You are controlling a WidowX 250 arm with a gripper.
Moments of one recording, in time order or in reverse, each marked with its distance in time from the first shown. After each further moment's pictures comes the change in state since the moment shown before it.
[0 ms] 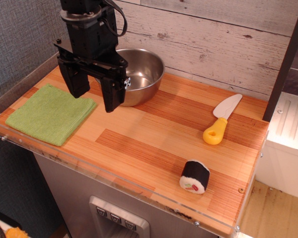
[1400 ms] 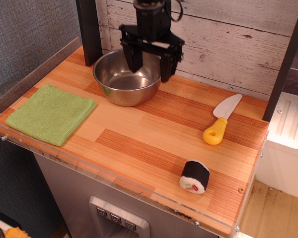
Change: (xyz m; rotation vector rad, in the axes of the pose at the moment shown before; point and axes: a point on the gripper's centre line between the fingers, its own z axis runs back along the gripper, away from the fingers) arm 0.117 0.000 -0.043 0.024 -0.040 0.055
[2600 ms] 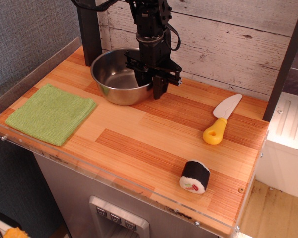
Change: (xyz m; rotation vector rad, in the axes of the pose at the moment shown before) arm 0.010 0.007 -0.047 0.006 -0.043 -0.060
